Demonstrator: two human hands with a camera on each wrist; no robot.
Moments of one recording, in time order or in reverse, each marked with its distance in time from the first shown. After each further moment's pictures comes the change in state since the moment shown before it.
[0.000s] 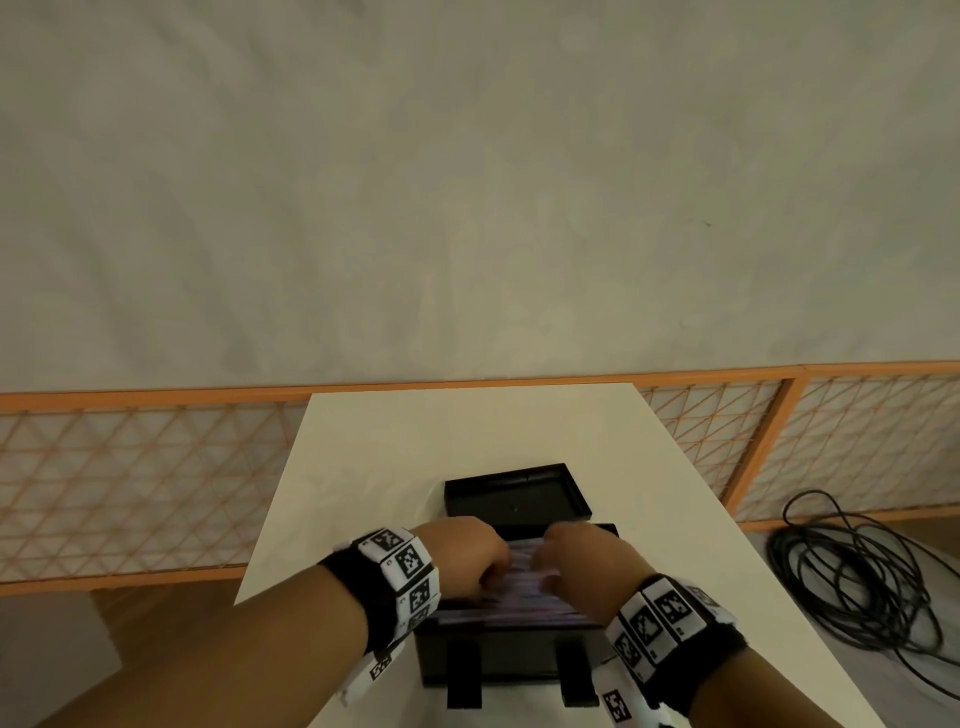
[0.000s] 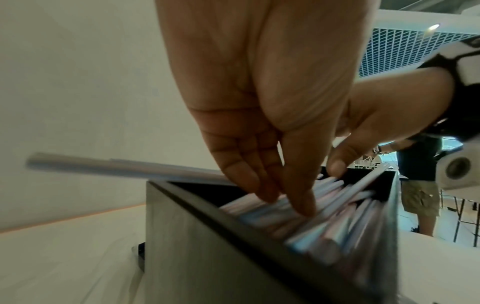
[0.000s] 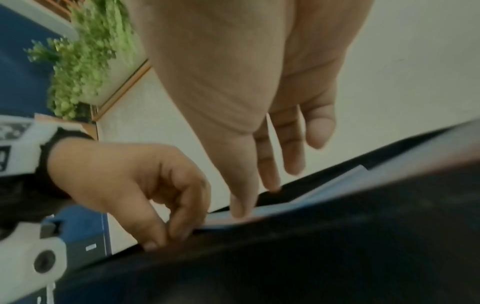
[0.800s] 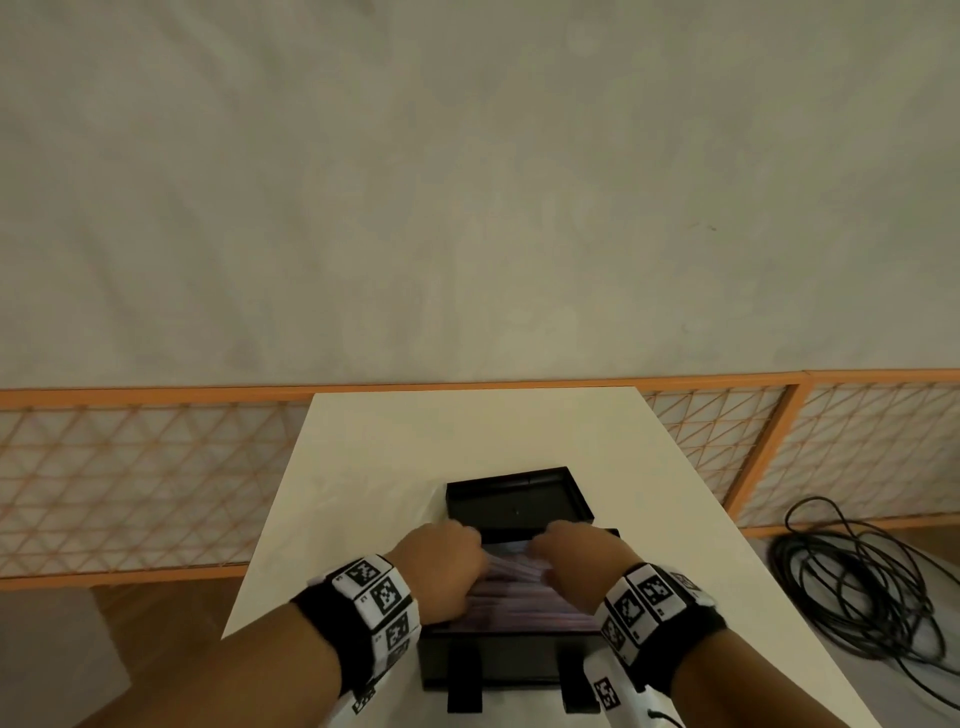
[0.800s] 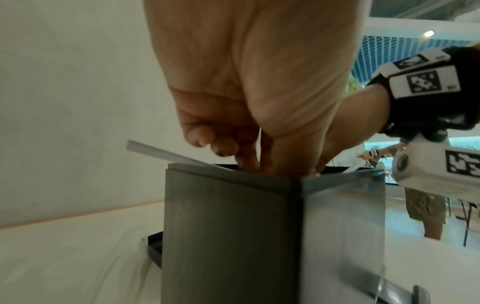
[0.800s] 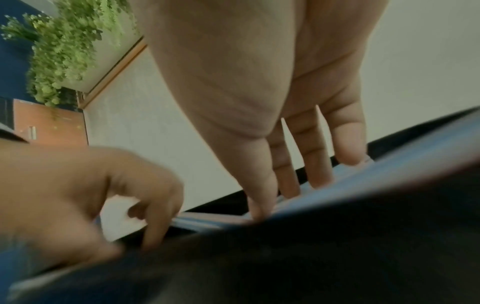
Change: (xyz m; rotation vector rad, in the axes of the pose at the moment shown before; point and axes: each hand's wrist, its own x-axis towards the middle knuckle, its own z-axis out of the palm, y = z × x) left_hand -0.013 -0.008 0.021 0.218 0.077 -0.101; right_hand 0.025 0.006 0.010 0.010 -0.062 0.075
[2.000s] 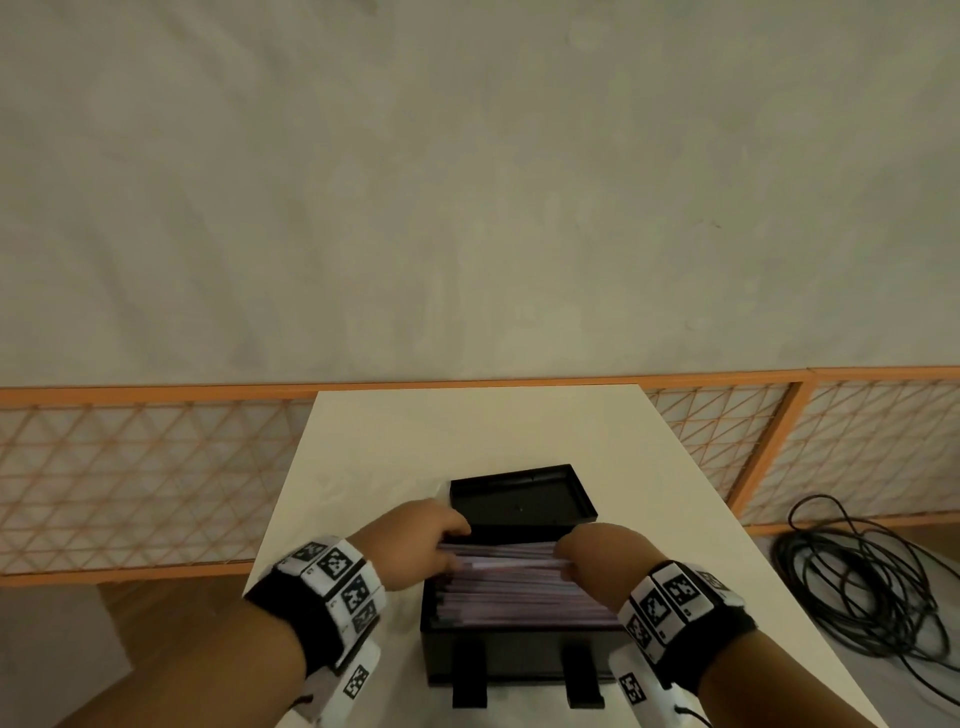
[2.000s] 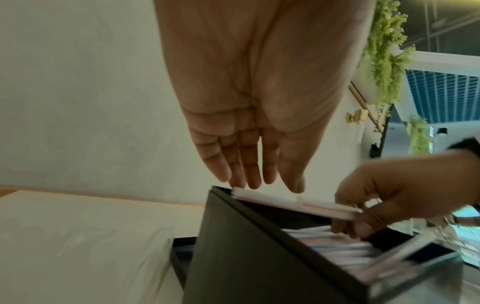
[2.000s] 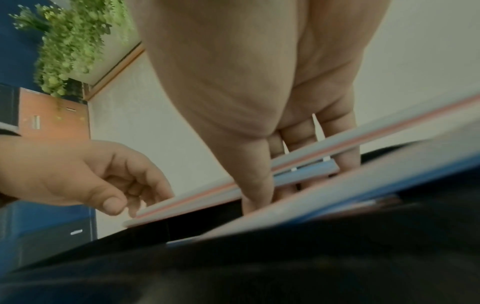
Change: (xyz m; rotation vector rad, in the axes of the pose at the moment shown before) left_hand -0.017 -0.036 -0.004 -0.507 0.115 -0.131; right_hand -0.009 0.009 -0.006 -0.104 -0.049 0.043
